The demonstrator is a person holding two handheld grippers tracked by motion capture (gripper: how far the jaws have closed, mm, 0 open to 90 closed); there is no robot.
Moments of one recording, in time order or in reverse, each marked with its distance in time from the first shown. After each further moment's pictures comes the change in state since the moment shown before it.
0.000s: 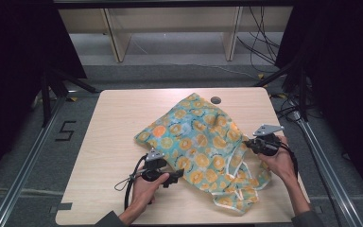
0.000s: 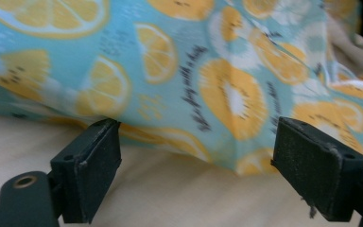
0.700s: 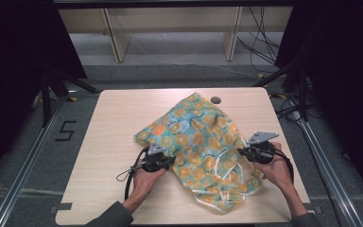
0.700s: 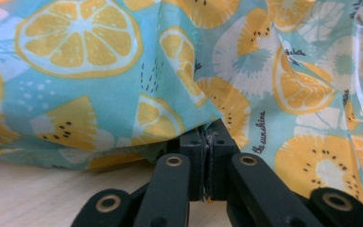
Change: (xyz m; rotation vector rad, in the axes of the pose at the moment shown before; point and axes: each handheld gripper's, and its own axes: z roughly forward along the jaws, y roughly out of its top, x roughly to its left) left arm 0.020 0.012 0.009 0.000 0.032 0.138; right arm 0.031 0.000 -0.008 -0.012 0.092 -0.044
